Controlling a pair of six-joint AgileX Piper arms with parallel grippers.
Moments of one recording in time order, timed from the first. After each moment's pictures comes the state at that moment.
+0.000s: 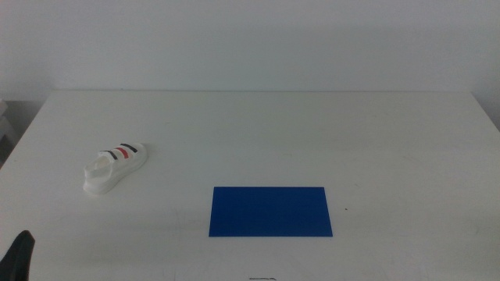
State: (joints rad) left arm -0.03 -0.01 0.03 0.01 0.10 0.01; right arm -0.02 -0.01 0.03 0.00 0.14 -0.07
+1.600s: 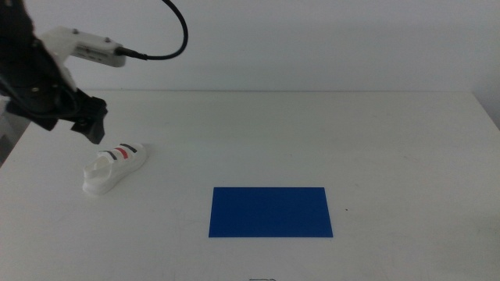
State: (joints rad) left arm -0.03 1.69 -1.43 0.00 1.07 0.30; right arm -0.02 -0.01 0.03 0.00 0.14 -0.07
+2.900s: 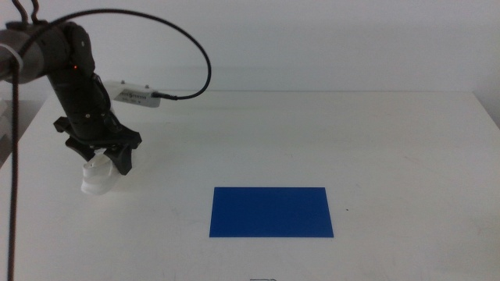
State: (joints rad) left arm -0.04 2.09 -1.66 -0.09 1.21 0.36; right arm -0.02 -0.01 0.03 0.00 0.14 -0.07
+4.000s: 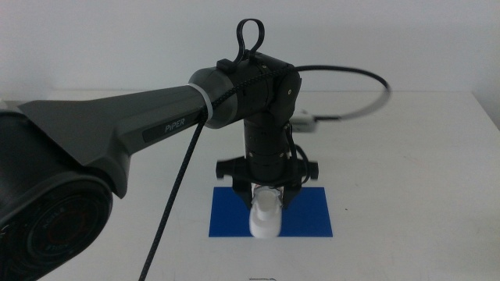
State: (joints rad) left arm -0.69 2.14 -1.78 -0.07 1.22 -0.54; right arm -0.02 -0.01 0.03 0.00 0.14 -0.07
